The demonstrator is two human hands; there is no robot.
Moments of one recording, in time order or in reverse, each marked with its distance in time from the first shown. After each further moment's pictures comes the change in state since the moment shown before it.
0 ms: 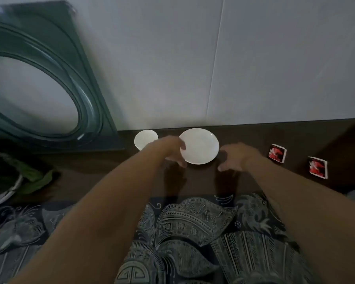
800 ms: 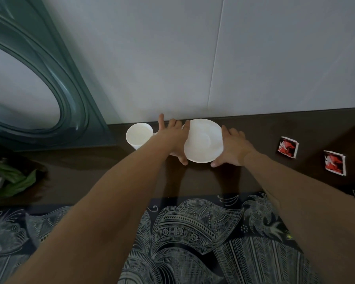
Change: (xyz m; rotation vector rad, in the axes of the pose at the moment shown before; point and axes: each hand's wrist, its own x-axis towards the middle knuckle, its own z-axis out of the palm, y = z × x) left_hand 0.033 0.008 0.008 0.371 0.146 0.054; right_hand 0.041 -0.003 0.024 0.143 0.165 -0.002
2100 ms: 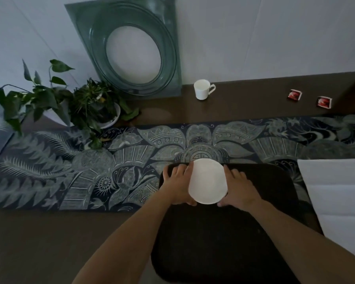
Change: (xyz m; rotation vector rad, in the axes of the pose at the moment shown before) left_hand -0.472 0.017 0.180 -0.398 -0.018 -0.018; right_hand -0.409 -0.164 0.181 -0.051 -0.111 -0.043
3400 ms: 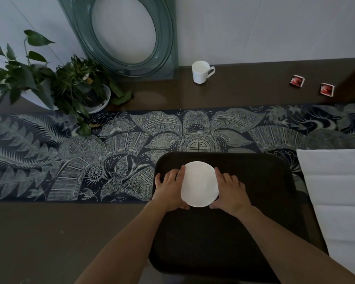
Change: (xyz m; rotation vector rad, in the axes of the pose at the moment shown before) left_hand -0.013 -0.018 0.060 -0.103 -0.006 -0.067; right_hand 0.000 -0.006 0.053 -0.018 -0.022 0.019
